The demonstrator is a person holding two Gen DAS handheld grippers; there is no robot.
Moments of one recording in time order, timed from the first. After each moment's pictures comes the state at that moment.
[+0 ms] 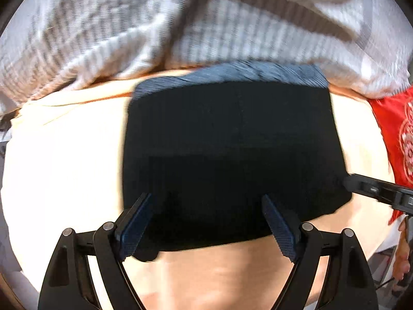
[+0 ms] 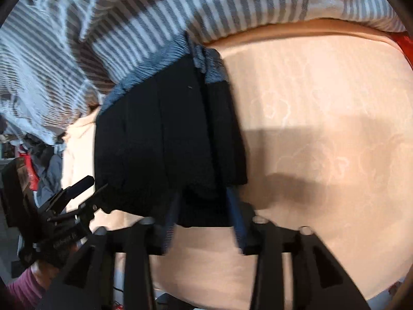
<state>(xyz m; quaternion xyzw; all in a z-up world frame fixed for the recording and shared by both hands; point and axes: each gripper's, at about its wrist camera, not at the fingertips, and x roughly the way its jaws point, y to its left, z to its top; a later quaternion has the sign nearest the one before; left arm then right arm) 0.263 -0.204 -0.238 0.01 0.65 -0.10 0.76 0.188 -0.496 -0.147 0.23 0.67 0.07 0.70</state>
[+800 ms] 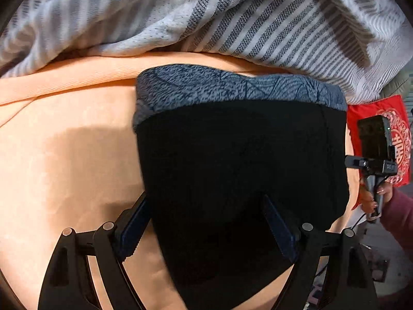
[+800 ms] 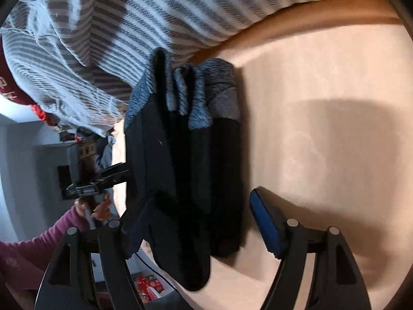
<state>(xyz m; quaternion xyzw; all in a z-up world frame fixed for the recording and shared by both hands) 0.346 -0.115 -0.325 -0.10 0.70 -0.25 0.66 0.239 -0.546 -0.224 0.34 0.65 0.24 0.63</state>
